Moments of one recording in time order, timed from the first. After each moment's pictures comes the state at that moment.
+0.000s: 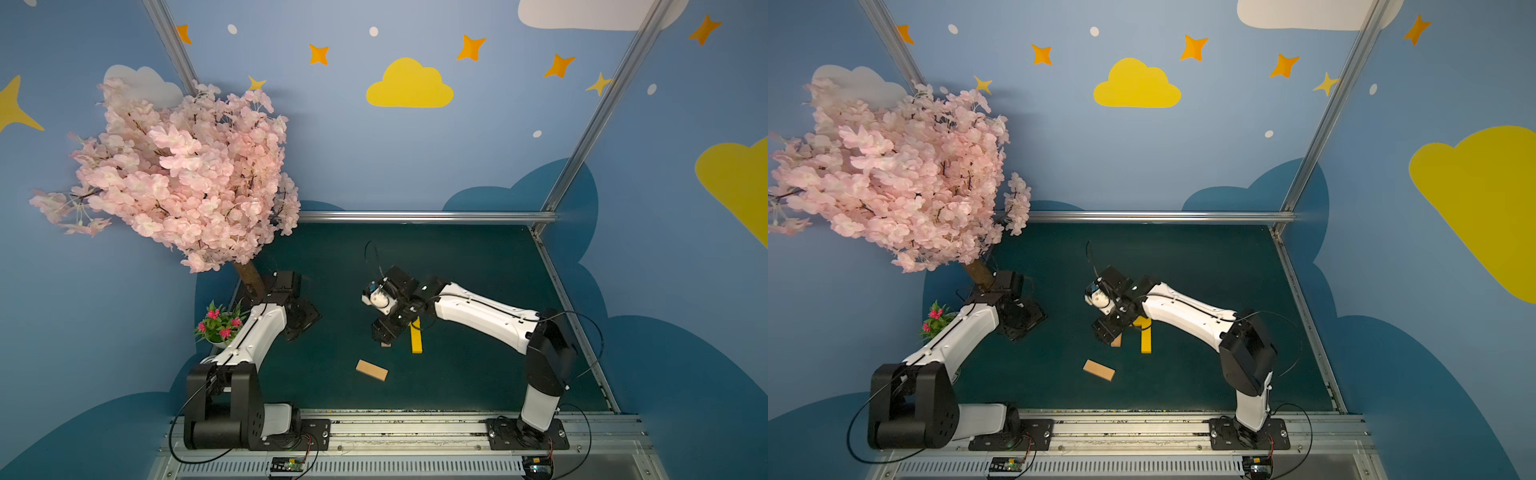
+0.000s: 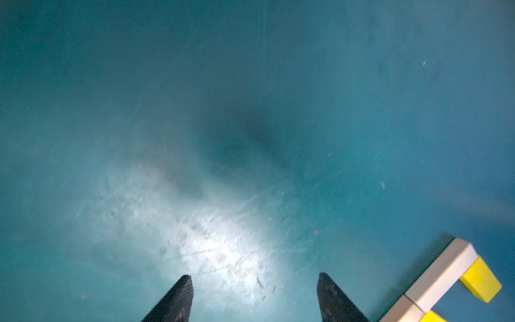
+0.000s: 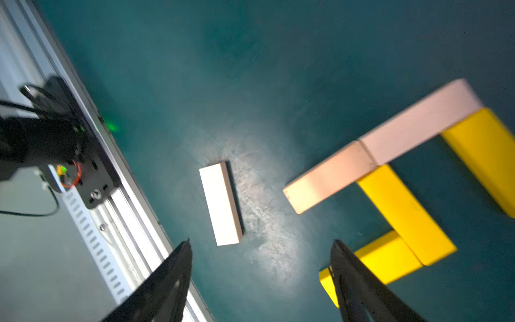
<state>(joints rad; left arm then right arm) 0.02 1.32 0.83 -0.76 0.06 -0.72 1.03 1.88 1.56 -0.87 -0.22 0.06</state>
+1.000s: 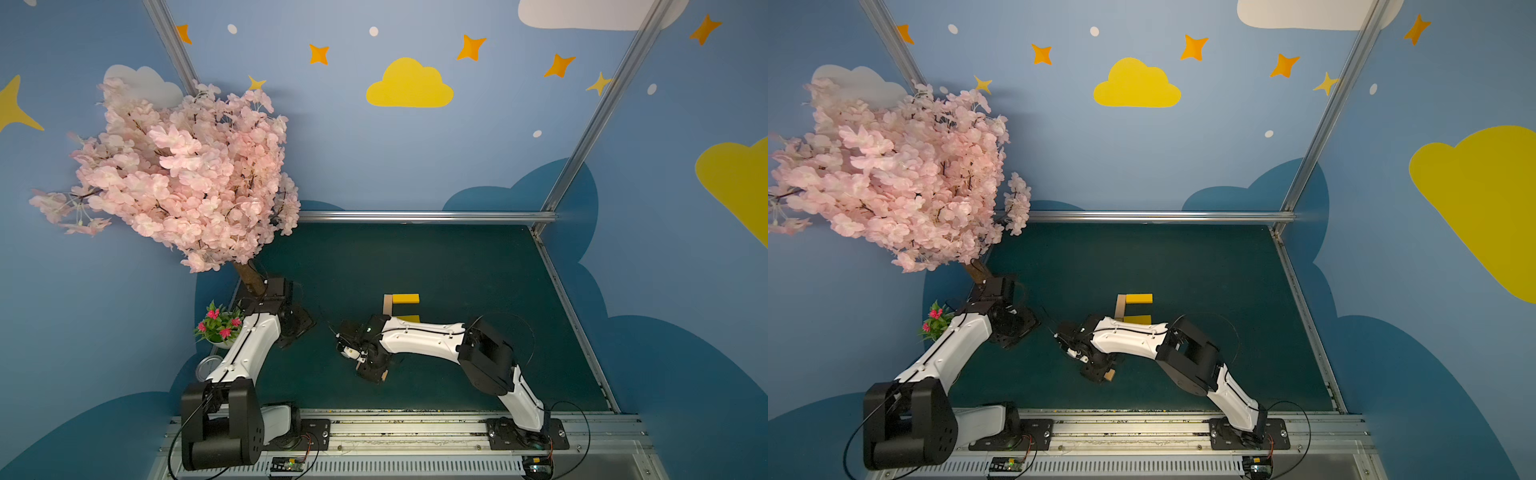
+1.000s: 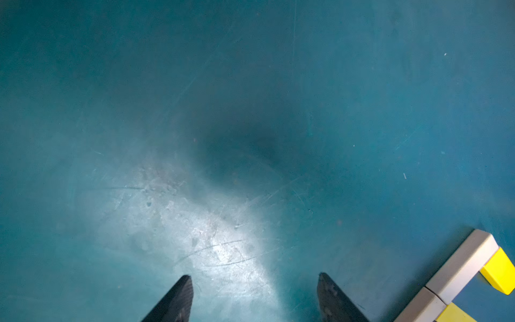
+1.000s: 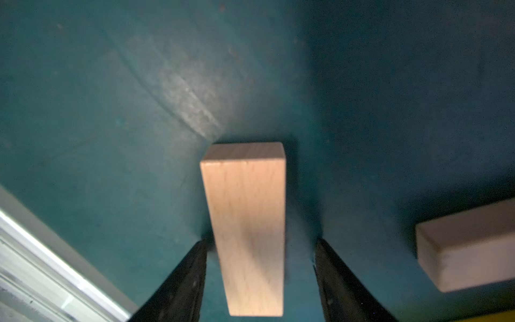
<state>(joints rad) 0.09 1.26 0.78 -0.78 0.06 -0.64 1.25 2.19 1.71 -1.03 -0.01 0.01</state>
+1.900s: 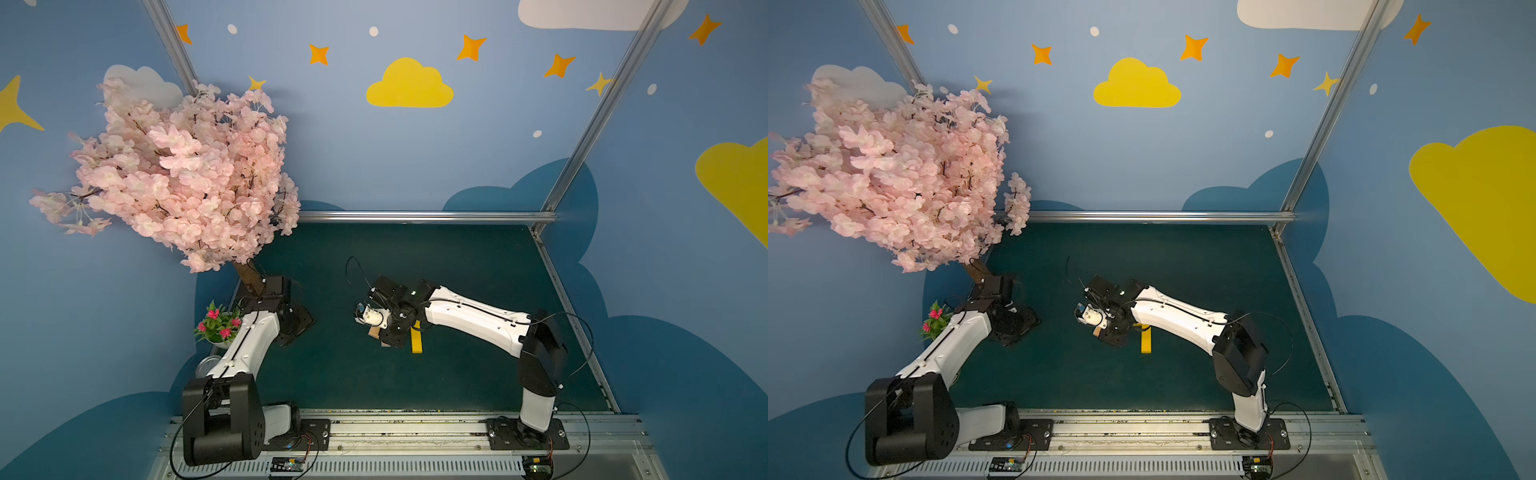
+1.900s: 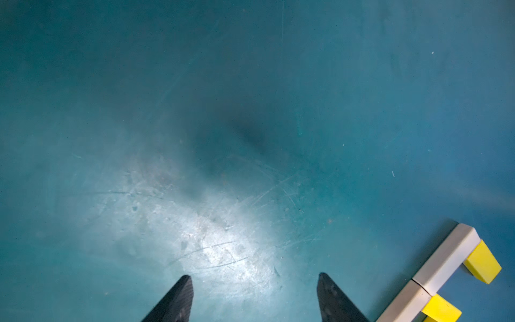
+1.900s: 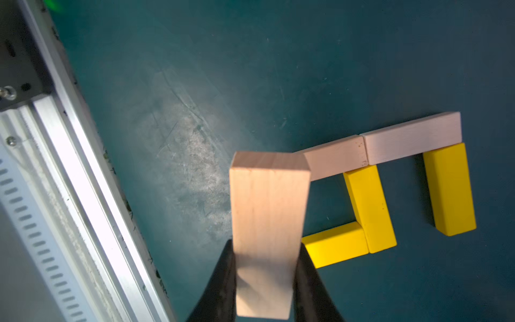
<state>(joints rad) 0.10 1.28 0.79 -0.77 0.12 -0.63 1.06 1.87 1.63 -1.03 -0.12 -0.31</state>
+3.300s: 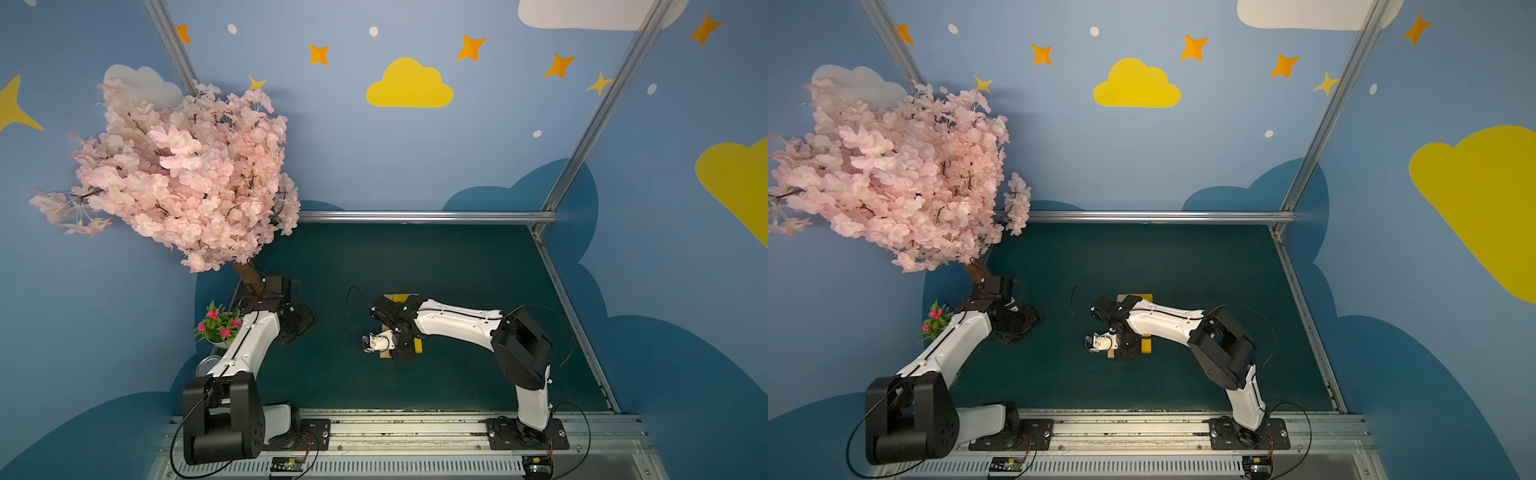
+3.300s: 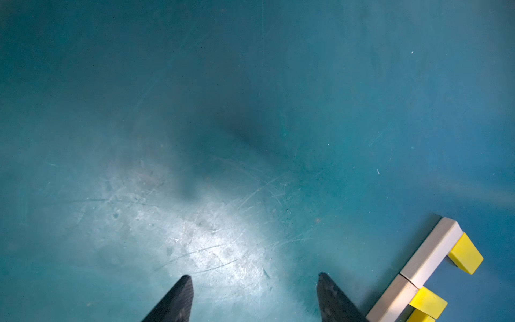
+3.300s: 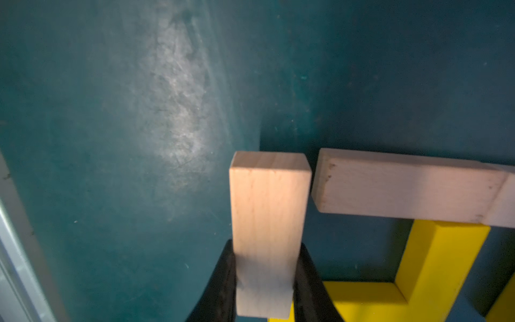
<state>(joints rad) 0.10 1.28 0.79 -0.74 0.15 -0.62 1.06 1.97 1.43 -0.91 -0.06 -0.64</state>
